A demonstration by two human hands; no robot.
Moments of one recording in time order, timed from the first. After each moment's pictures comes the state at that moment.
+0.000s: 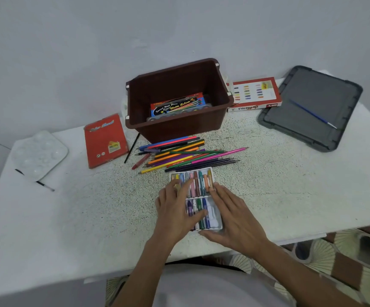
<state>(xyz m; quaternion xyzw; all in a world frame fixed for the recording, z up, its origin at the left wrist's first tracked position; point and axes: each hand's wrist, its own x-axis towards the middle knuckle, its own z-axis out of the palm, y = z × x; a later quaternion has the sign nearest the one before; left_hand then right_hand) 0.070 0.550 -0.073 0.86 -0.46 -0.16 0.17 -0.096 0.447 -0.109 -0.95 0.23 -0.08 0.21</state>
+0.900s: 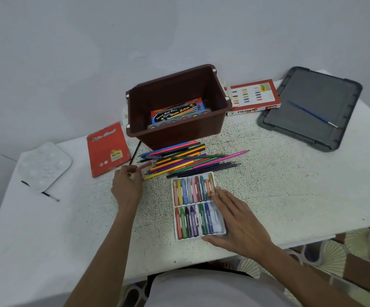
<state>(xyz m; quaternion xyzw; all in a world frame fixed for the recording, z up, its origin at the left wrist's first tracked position) 0.205 0.534 -0.065 0.93 -0.19 -0.02 0.33 -0.094 0.447 -0.107 -0.94 0.24 -0.08 0.21</state>
